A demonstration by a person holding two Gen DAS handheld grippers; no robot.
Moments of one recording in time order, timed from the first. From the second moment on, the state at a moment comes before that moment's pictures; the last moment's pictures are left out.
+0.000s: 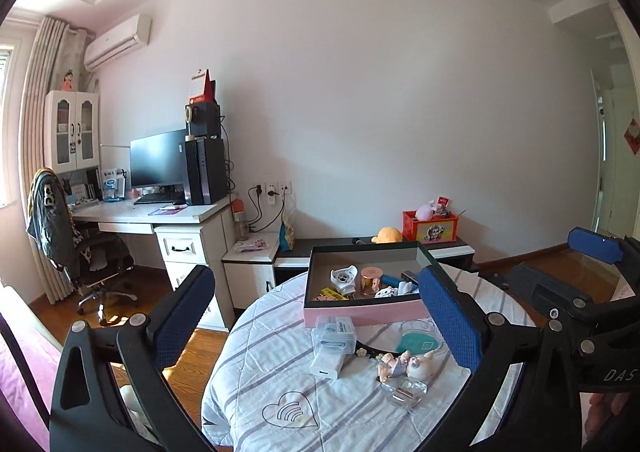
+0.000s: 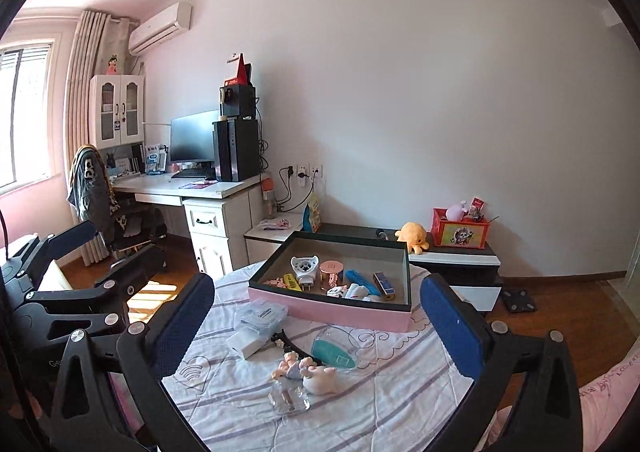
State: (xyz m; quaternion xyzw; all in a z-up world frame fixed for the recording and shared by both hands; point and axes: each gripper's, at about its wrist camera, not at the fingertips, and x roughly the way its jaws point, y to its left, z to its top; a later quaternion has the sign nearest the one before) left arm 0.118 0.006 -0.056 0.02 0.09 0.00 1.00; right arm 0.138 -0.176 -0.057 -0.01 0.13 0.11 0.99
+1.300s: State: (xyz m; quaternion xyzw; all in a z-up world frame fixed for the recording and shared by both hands) left arm 0.113 -0.010 -0.136 0.05 0.18 -0.03 0.98; right arm 0.114 -0.190 -0.136 0.00 0.20 0.08 0.98
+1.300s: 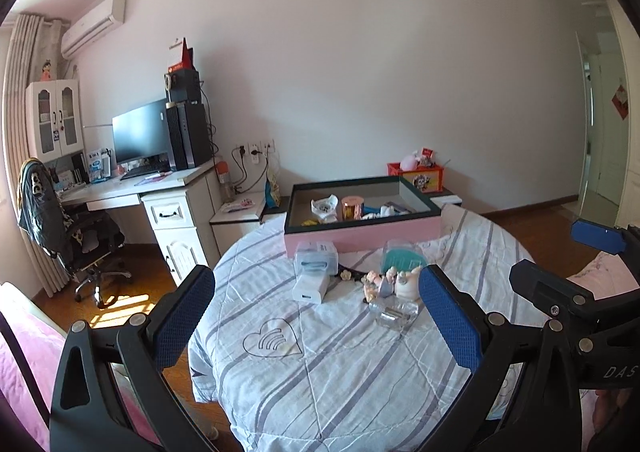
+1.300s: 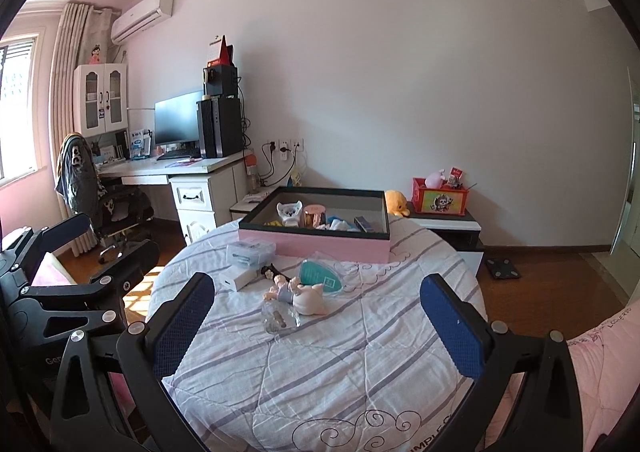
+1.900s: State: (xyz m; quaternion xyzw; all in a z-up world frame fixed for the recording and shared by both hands) left arm 0.218 -0.070 -0.230 0.04 0.34 -0.09 0.93; right arm 0.194 -0.249 -0.227 0.04 0.32 0.04 0.94
